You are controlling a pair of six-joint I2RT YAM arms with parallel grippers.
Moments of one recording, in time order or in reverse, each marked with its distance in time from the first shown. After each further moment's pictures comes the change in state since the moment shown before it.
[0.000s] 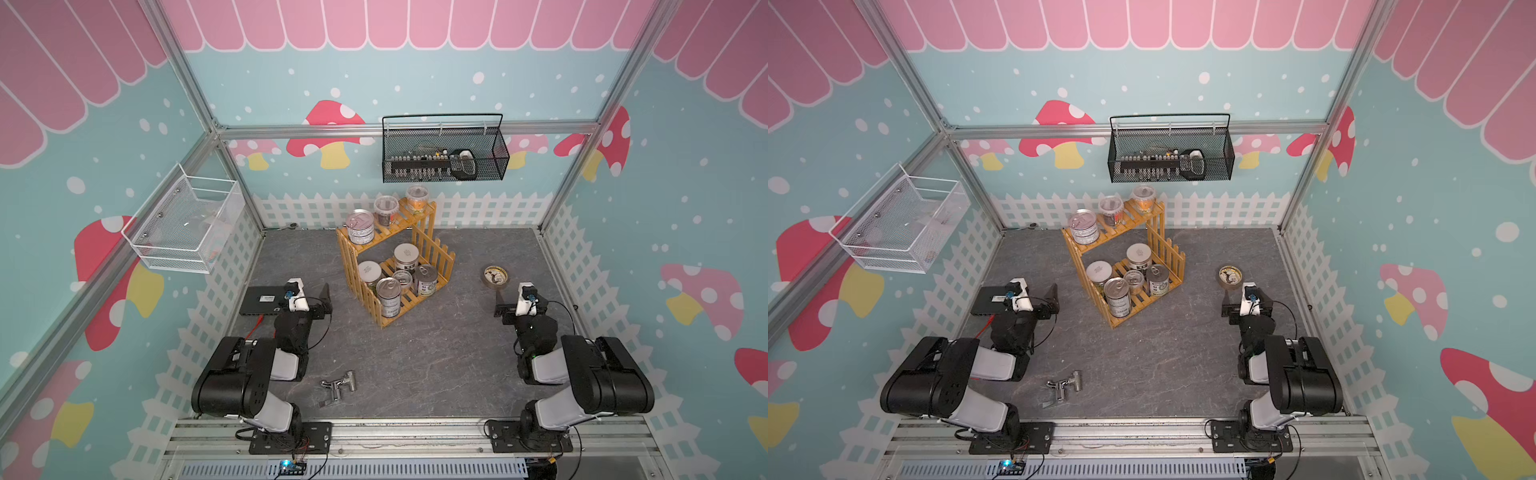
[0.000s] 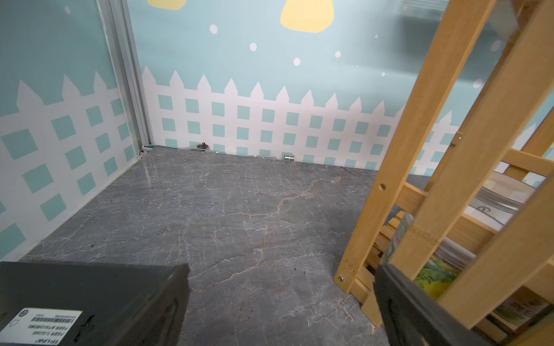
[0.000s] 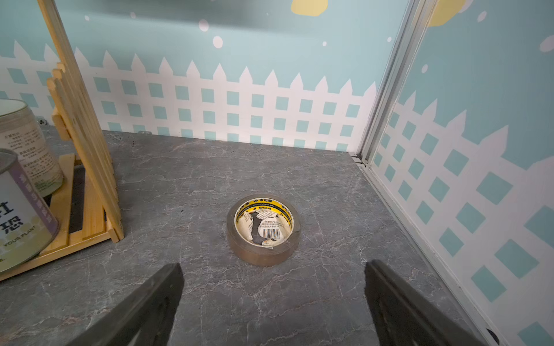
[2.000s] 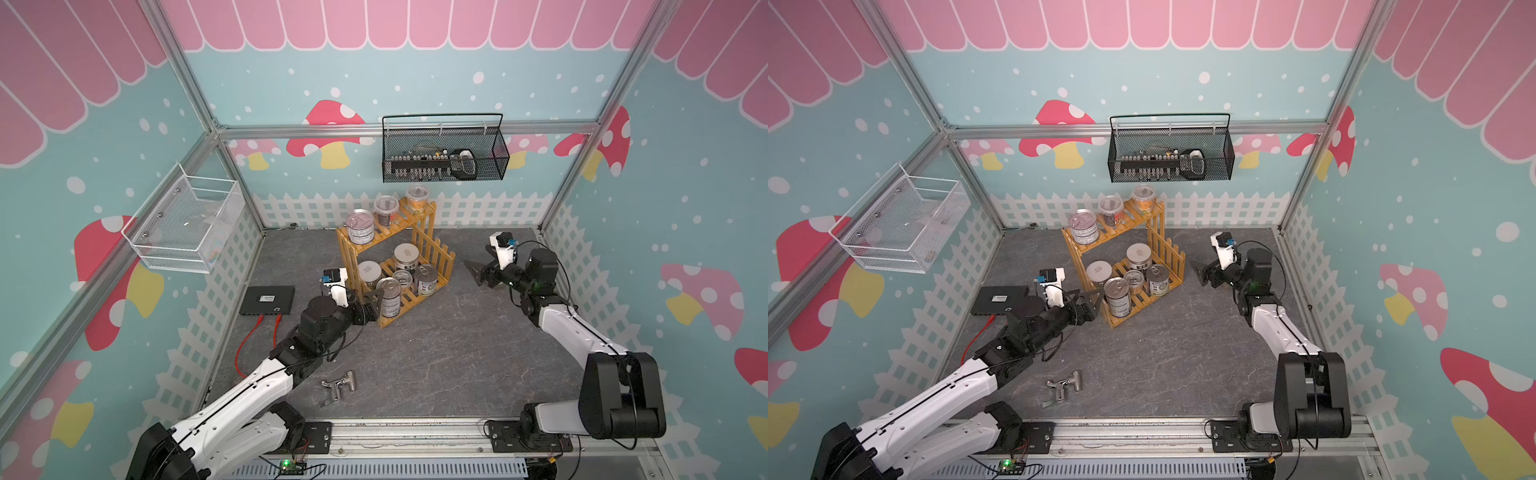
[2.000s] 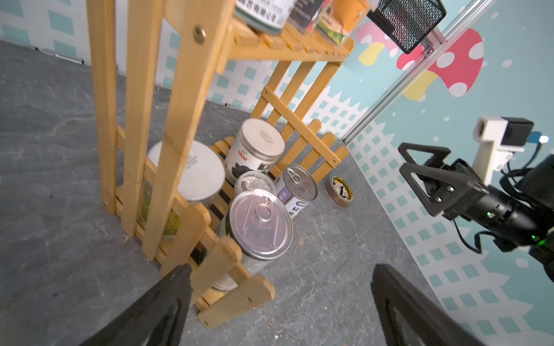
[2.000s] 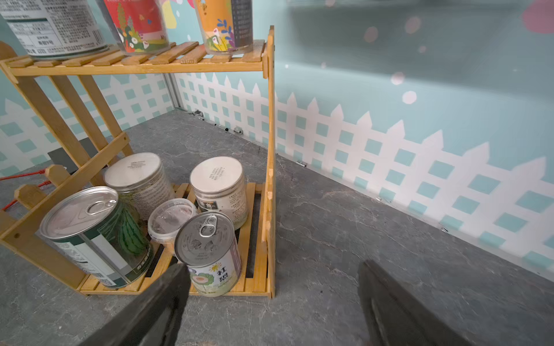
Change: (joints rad) left arm -0.606 -0.588 0.383 -1.203 -0.107 -0.474; right arm 0.103 -0.093 0.702 -0.987 -0.602 -0.064
